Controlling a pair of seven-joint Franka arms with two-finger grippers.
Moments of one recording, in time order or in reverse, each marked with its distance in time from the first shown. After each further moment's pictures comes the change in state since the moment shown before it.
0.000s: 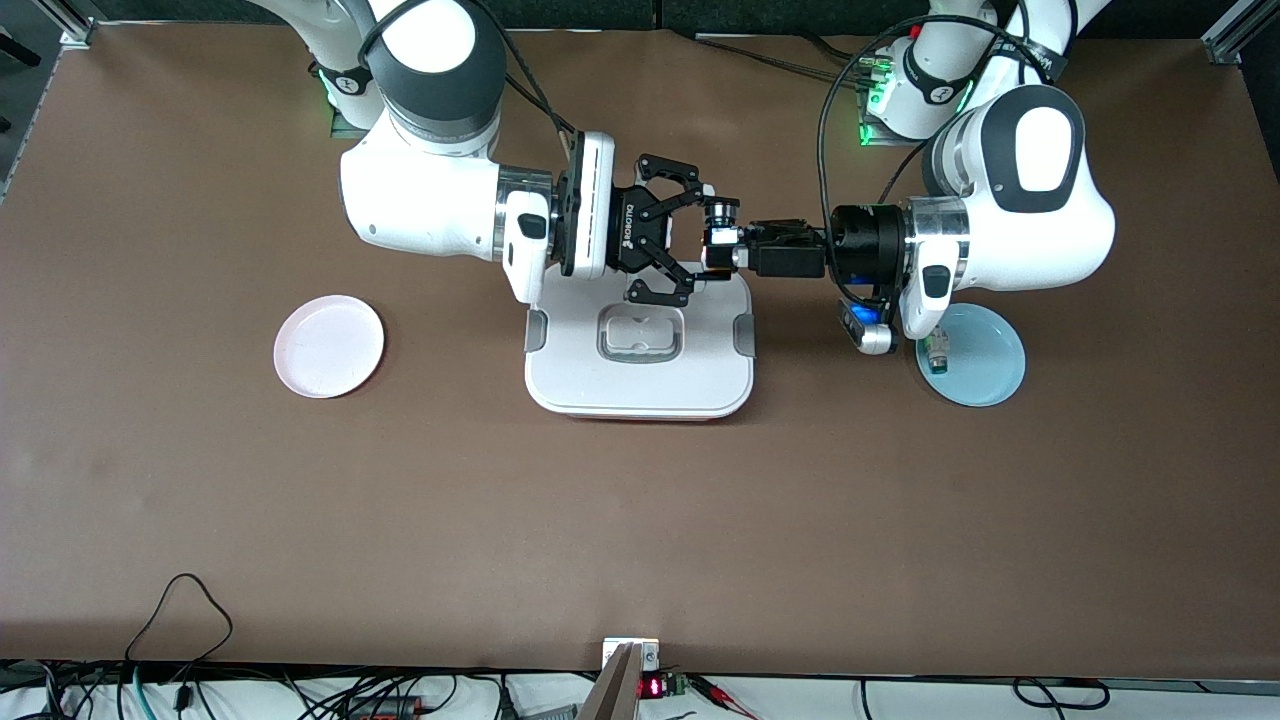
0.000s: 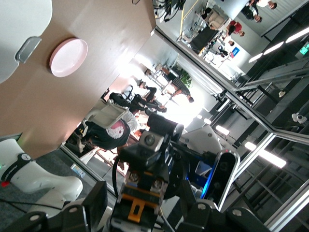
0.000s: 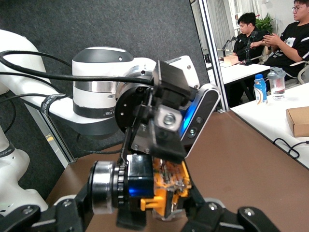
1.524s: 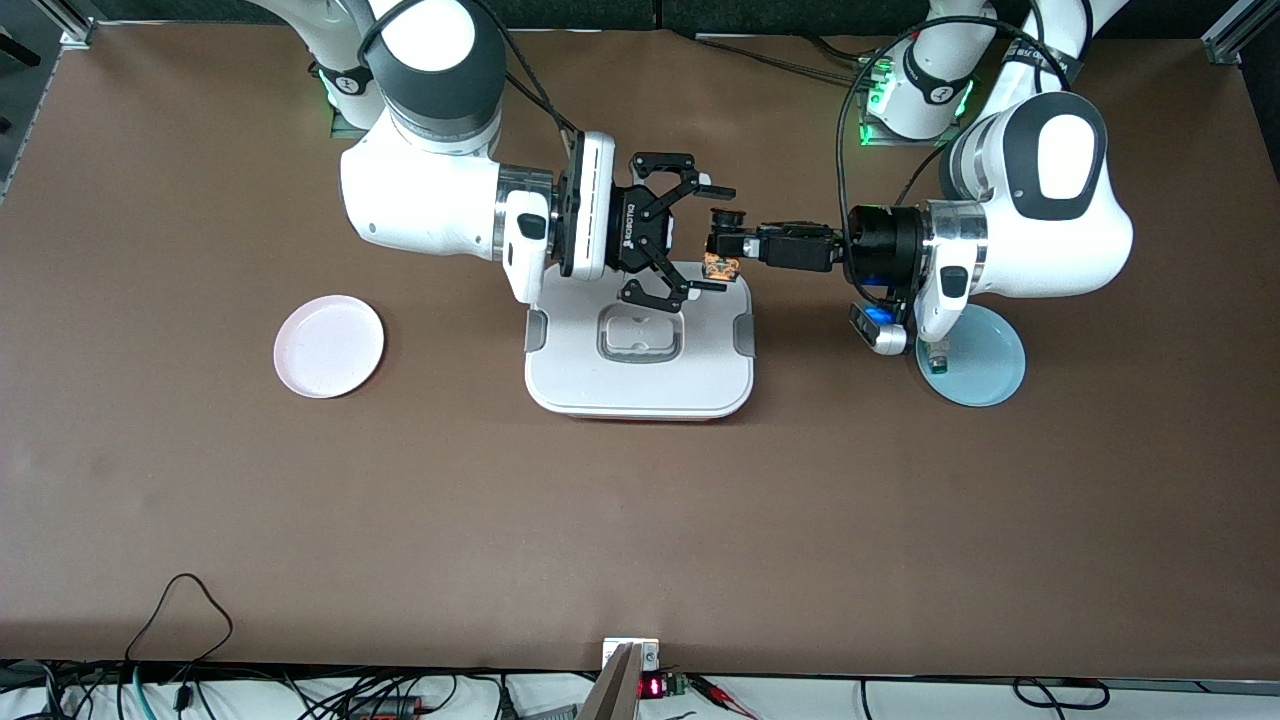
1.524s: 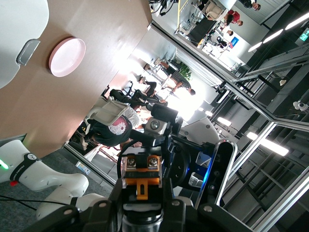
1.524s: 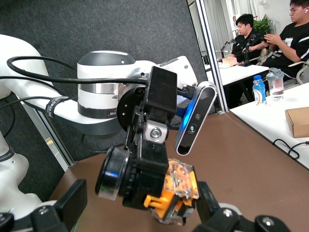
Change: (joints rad) left arm 0.023 0.000 0.006 -0.002 0.012 -0.040 0.050; right arm 0.003 0.001 -0.001 0.006 0.010 0.005 0.009
